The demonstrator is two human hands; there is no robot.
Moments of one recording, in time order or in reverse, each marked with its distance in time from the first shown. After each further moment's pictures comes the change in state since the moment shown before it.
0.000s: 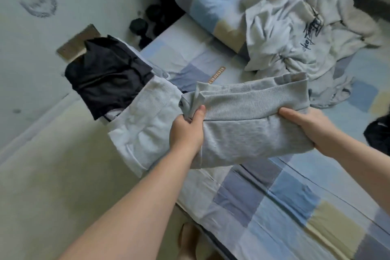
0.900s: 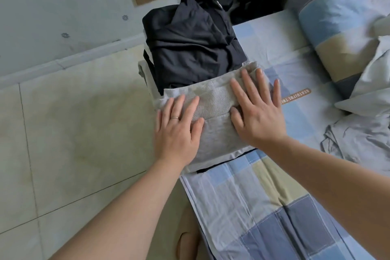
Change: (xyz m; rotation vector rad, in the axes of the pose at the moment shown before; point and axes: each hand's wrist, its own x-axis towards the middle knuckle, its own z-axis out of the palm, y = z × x) left_hand 0.135 -0.154 -0.140 0.664 0.387 0.442; right_hand 0.100 -0.039 0.332 -1.246 0.026 -1.172
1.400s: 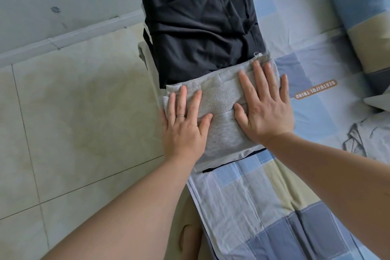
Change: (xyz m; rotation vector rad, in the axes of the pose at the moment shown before) left_hand 0.017 -0.021 0.066 0.029 -0.077 -0.162; right_hand 0.022 0.005 0.059 -0.029 -0.134 0.035
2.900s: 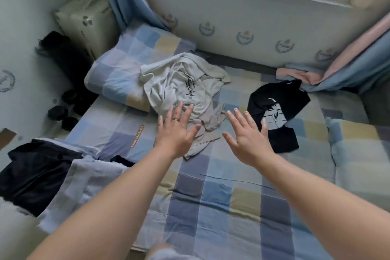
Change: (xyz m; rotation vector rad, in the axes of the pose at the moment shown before) left_hand -0.230 0.465 -0.238 0.104 -0.469 1.038; right_hand -0.443 0.169 -0.425 0.235 -0.139 1.055
